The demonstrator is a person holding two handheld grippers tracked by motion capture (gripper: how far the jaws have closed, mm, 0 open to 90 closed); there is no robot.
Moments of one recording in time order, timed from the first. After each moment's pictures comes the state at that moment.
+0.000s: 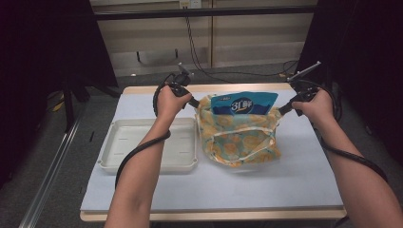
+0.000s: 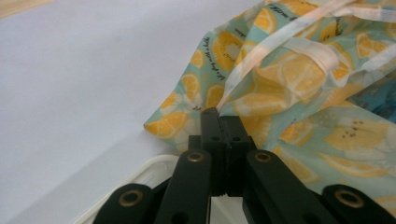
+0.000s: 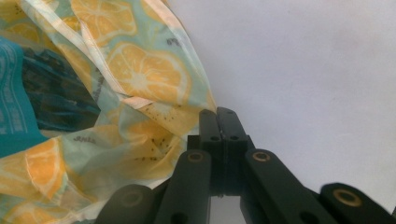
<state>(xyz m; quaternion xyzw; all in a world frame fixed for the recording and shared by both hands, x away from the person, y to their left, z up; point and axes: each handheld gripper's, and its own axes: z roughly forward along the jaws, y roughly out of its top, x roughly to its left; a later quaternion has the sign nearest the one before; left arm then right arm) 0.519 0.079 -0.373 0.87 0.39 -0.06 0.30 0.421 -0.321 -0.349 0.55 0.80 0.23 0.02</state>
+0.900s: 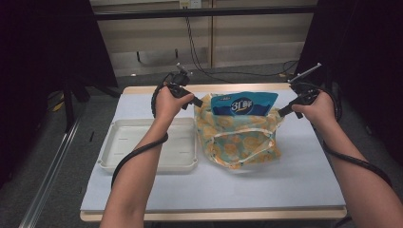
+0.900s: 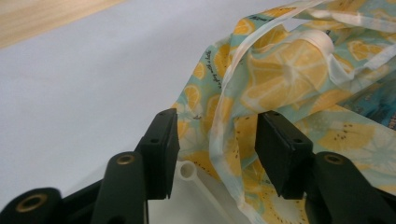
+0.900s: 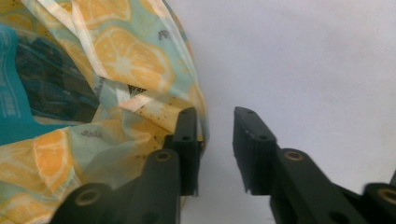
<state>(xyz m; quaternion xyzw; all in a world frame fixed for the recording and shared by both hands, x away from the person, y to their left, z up) 0.507 0.083 -0.364 0.86 0.38 -0.03 0.33 0.412 -0.320 -0.348 0.54 0.81 0.23 0.05</state>
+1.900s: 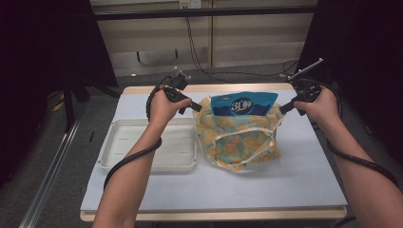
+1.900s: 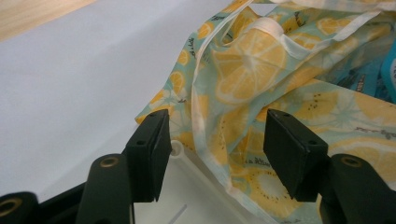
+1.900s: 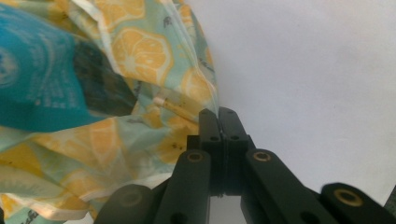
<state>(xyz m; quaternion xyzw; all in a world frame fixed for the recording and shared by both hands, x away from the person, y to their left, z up) 0.490 0.090 -0.362 0.88 0.35 -0.03 0.33 0.407 -0.316 -0.330 0.52 0.82 0.24 0.04</state>
